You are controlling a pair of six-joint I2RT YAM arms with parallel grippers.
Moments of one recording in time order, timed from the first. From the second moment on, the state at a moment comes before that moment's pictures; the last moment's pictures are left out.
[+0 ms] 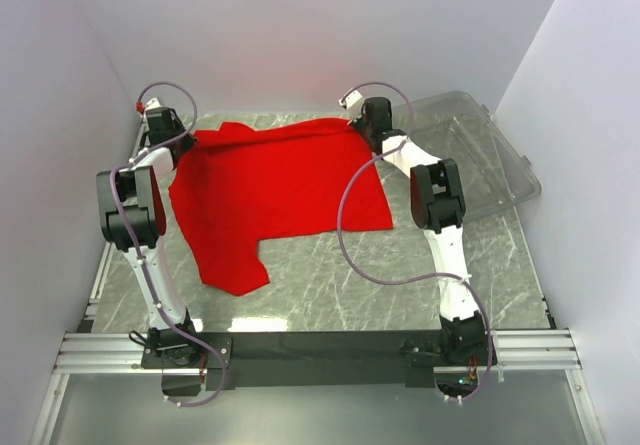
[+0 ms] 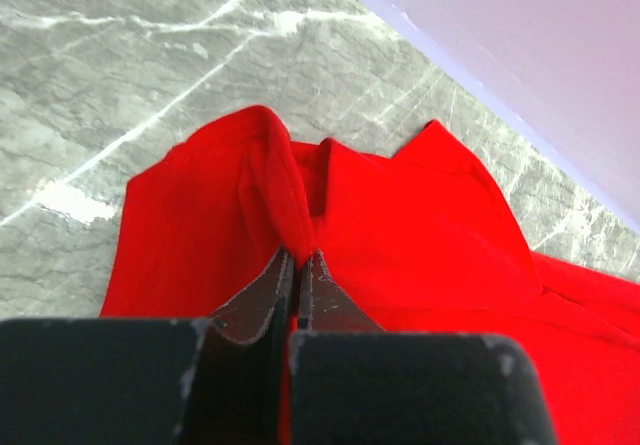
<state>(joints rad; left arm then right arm) 0.16 2.11 1.49 0.10 0.01 -0.54 0.27 2.51 2.03 -0.02 0.09 -0.58</state>
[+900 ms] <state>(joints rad) 0.18 2.11 1.50 0.08 0.01 -0.53 0.26 2.51 2.04 0.00 0.12 -0.57</state>
